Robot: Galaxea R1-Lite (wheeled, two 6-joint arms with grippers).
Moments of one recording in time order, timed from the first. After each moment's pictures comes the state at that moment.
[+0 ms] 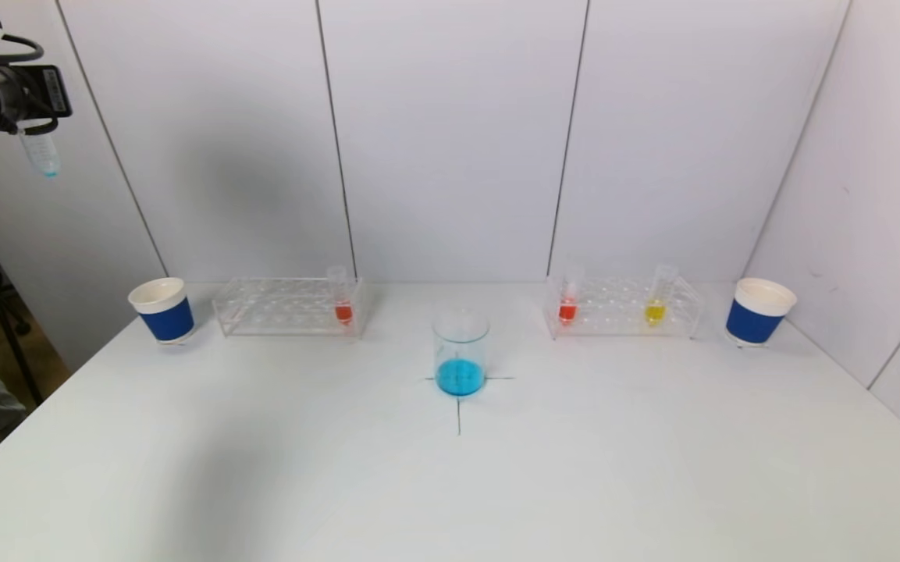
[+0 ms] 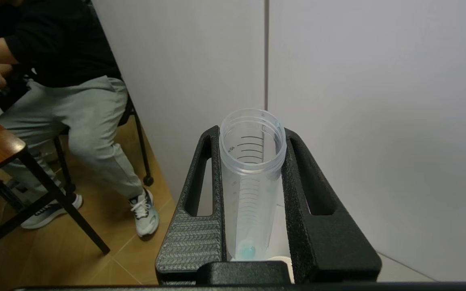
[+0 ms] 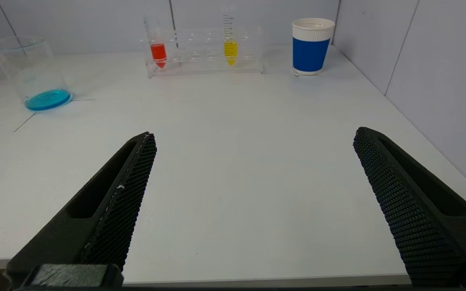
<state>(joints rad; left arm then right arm) 0.23 1.96 -1.94 -0.02 0.36 0.04 0.00 0.00 0.00 -0.01 -0.02 0.05</state>
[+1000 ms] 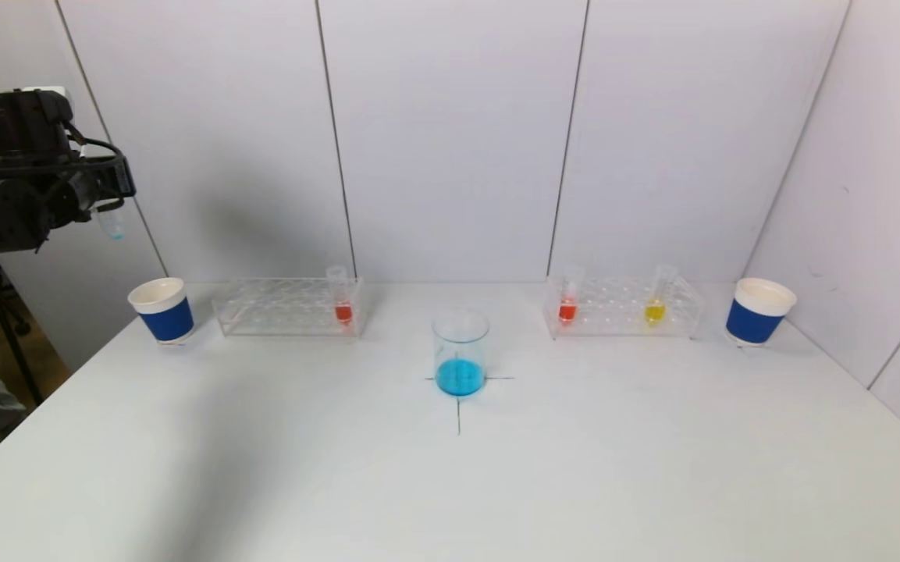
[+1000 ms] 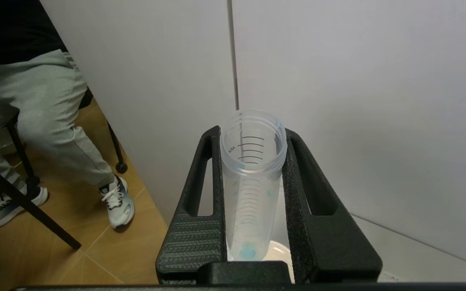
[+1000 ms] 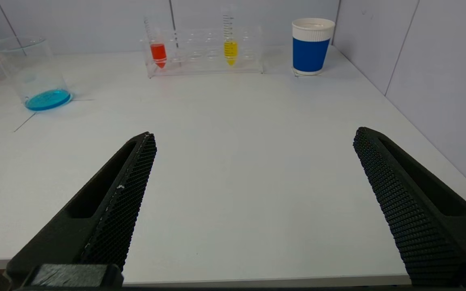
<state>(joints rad) 0.23 2.07 -1.63 -0.38 0.28 0.02 0.00 0.00 0.00 -0.01 -0.02 0.05</state>
